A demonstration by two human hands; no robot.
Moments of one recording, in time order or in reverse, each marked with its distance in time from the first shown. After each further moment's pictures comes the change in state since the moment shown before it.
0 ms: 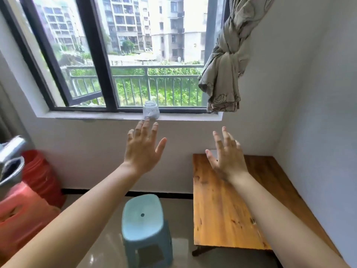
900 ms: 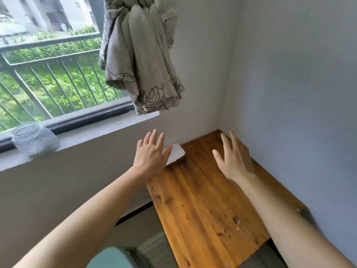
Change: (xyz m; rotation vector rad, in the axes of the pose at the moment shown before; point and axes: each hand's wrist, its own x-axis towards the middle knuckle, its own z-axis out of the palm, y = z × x) left_hand 0.261 0.146 0.290 -0.249 -0.366 0.483; right_hand 0.098 0.201 0.119 -0.167 -0.133 0.677
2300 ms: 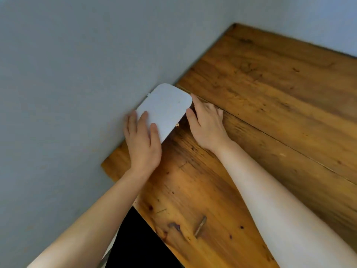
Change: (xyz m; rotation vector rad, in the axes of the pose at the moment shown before) left_hand 0.171 -0.106 0.441 -0.508 0.028 -0.007; right_hand 0.169 -0.035 0.463 0.528 0.007 0.272
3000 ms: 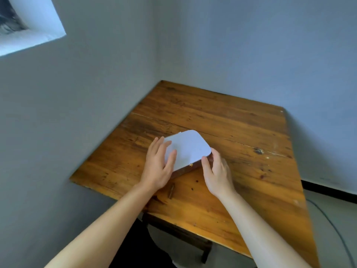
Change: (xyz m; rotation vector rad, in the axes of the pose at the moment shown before) left_hand -0.115 0.044 -0.001 -0.447 -0.320 0.514; right_hand -0.246 0.009 -0.039 0.000 0.469 0.433
